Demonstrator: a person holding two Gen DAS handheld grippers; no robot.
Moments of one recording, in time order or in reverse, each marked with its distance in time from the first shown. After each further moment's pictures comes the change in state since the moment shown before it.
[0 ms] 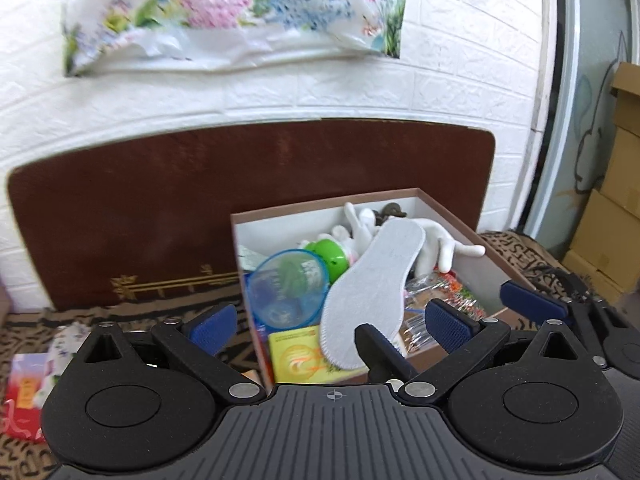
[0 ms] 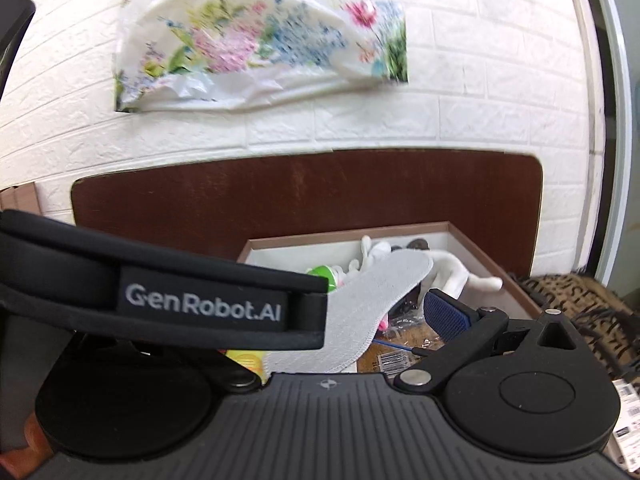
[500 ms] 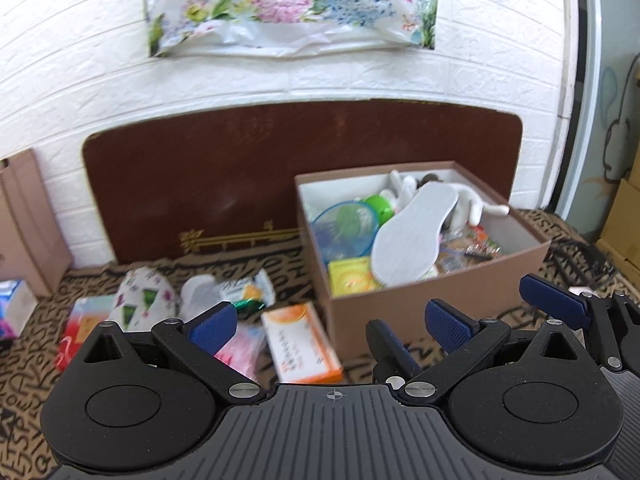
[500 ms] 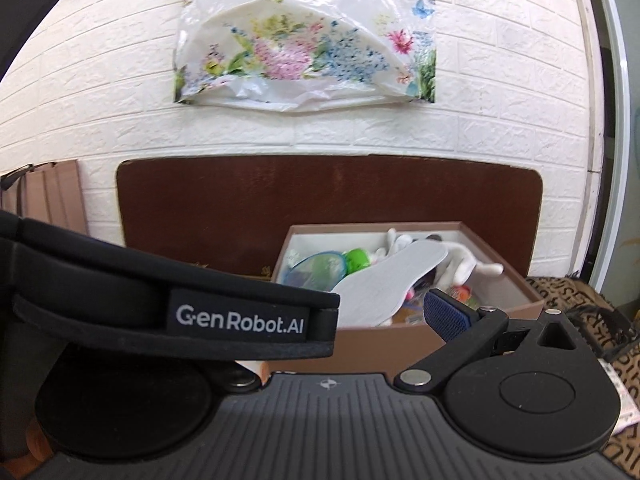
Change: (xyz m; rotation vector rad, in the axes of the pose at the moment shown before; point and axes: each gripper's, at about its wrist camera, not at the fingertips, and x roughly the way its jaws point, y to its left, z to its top) left arm -0.071 0.013 -0.054 -0.031 0.037 0.131; right arm -0.065 0.040 -0.026 -0.051 0.011 0.034
